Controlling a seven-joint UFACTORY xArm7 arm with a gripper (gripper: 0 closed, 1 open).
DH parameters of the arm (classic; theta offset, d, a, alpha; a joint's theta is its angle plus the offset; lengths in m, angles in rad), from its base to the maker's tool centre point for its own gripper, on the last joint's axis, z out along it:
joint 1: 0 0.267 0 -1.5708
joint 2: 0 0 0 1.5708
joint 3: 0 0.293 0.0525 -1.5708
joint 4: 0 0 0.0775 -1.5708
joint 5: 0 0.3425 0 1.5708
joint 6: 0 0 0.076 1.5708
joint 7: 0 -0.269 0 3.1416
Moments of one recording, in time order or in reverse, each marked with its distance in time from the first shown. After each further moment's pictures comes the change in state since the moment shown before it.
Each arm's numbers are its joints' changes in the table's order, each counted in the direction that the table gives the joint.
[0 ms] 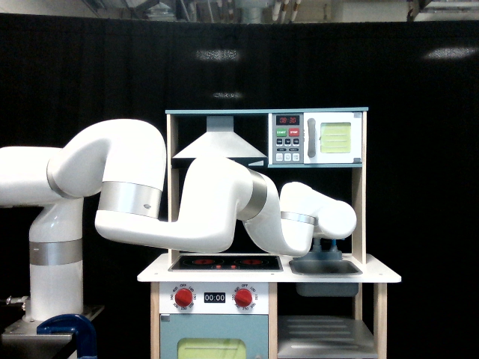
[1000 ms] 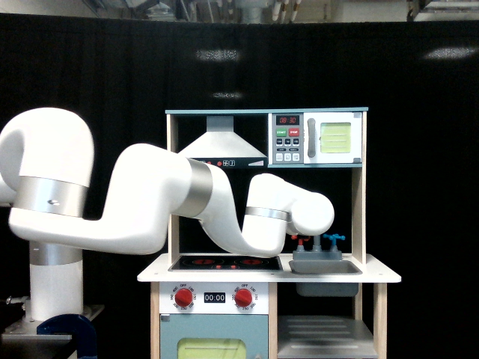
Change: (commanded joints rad) arm -0.451 0.040 0.048 0.292 -0.062 0.154 -0.026
